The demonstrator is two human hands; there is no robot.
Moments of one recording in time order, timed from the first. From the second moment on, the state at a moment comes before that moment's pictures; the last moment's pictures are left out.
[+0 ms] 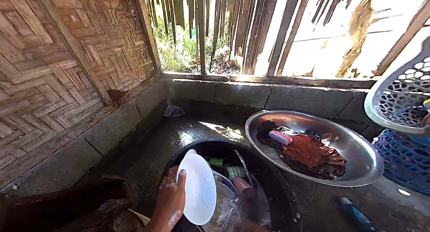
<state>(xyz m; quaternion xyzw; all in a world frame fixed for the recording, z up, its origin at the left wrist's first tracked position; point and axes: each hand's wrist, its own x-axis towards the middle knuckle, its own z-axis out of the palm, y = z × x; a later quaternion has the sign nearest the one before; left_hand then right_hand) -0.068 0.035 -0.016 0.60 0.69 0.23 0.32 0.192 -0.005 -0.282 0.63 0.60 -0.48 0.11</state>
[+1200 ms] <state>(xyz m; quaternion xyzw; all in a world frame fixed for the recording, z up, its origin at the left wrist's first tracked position) -0.024 0.040 -0.026 0.38 0.53 0.45 0.61 0.169 -0.007 -0.052 0.49 0.84 -0.06 -0.23</state>
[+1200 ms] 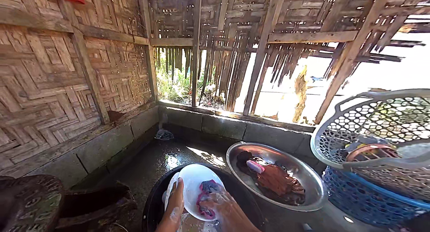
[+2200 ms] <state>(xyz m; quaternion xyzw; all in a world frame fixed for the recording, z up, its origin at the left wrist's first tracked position) -0.025 0.023 -0.022 0.54 0.53 0.47 0.46 0.124 -0.024 -0.080 0.47 0.78 0.04 -0.41</state>
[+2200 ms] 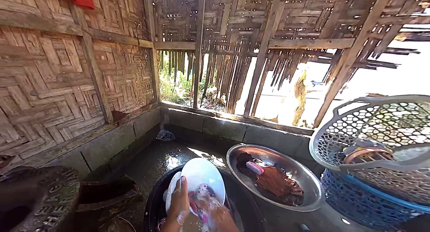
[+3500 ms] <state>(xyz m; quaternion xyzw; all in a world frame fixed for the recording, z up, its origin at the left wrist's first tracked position) -0.031 0.041 -0.039 0.28 0.53 0.30 0.74 0.148 0.004 0.008 0.51 0.60 -0.43 -0.45</state>
